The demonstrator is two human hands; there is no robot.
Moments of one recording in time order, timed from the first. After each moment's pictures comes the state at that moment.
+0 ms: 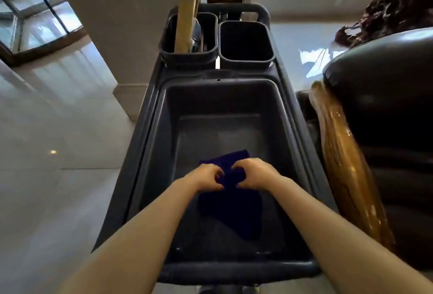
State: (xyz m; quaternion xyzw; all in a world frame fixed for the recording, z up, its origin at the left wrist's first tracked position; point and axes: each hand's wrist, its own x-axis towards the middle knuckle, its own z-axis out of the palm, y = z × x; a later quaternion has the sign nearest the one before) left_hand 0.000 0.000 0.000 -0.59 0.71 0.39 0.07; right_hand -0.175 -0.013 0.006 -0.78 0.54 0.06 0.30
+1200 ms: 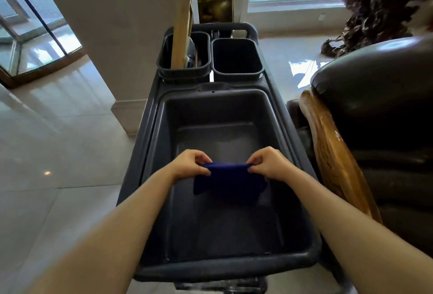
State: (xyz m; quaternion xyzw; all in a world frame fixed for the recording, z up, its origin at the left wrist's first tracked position) left_hand 0.037 -0.010 0.046 -0.60 0.61 0.50 -0.13; right_hand -0.209 -0.011 0.045 -0.68 0.61 -0.13 0.39
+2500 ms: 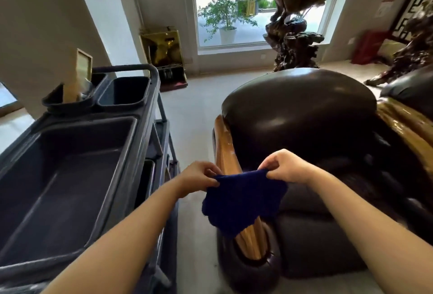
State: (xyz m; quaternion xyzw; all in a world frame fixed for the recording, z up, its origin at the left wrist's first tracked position) left_hand -0.433 0.051 0.098 -0.52 0.65 0.54 -0.15; right_hand -0.694 0.064 0.116 -0.70 0.59 -0.15 0.38
